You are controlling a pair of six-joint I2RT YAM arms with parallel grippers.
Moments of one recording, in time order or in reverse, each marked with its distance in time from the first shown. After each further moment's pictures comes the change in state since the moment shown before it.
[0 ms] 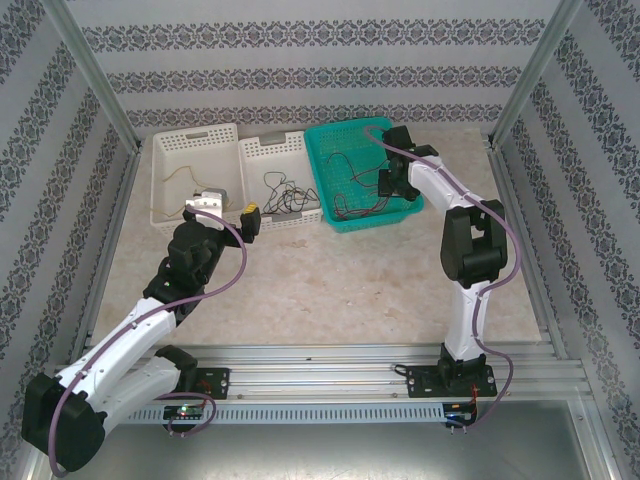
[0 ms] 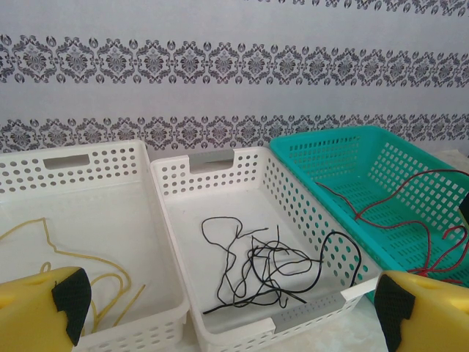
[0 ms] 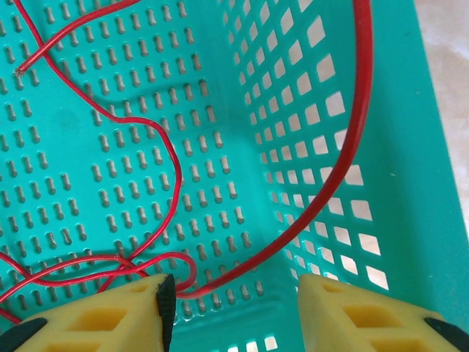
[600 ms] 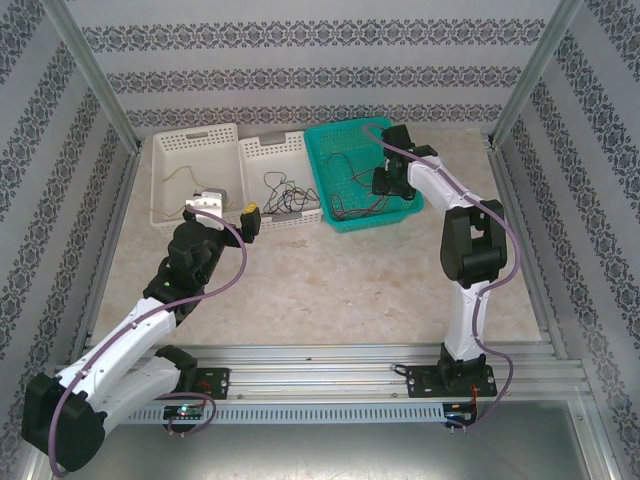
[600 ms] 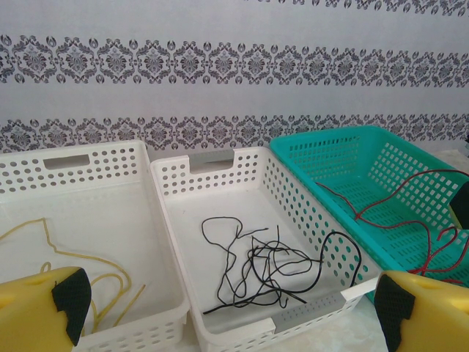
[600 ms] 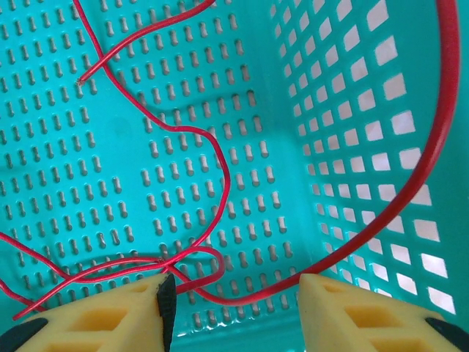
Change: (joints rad) left arm 0.000 0.000 0.000 0.000 0.000 0.001; right arm 0.002 0.000 0.000 0.037 -0.079 0.002
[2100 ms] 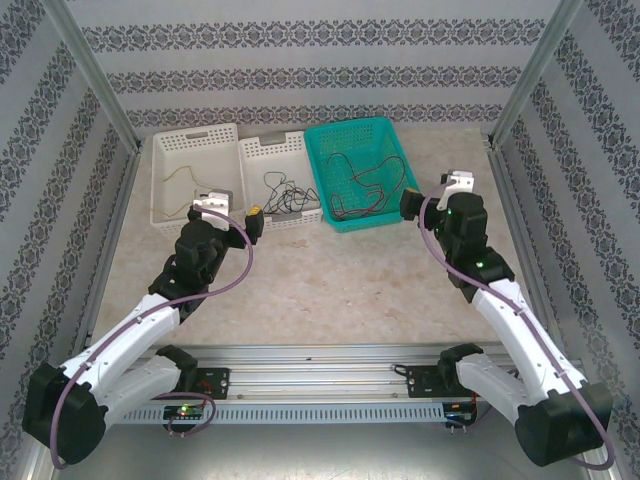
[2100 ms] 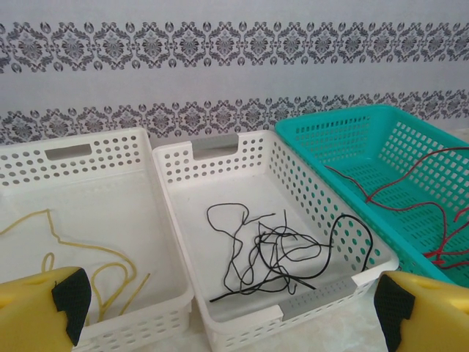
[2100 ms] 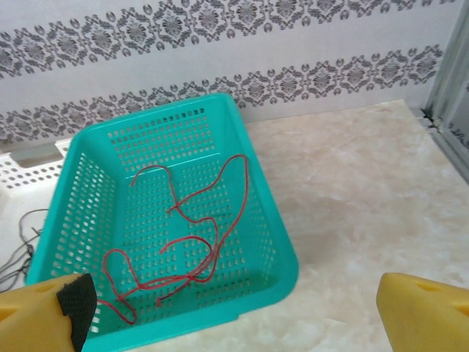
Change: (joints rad) left arm -0.019 0.043 0.000 0.000 -0.032 0.025; right arm 0.020 -1.138 -0.962 0.621 0.143 -0.046
